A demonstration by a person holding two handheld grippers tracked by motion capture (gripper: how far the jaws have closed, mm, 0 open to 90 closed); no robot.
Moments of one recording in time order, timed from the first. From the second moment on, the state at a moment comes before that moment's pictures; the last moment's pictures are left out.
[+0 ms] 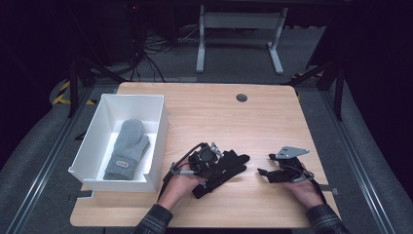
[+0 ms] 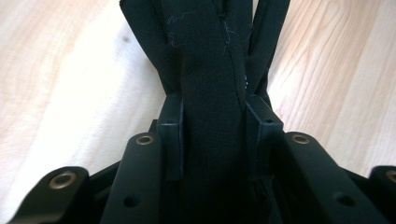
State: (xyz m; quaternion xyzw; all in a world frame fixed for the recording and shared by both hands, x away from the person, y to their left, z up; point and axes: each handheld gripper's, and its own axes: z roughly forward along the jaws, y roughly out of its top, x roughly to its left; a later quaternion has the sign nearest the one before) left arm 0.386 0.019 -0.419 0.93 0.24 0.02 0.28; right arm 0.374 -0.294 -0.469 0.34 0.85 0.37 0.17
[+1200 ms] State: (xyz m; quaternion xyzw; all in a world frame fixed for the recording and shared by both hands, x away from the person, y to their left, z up) left arm 0.402 0.160 -0.264 0.85 0.39 0.09 0.35; right arm 0.373 -0.295 -0.469 0.34 0.85 0.37 0.16
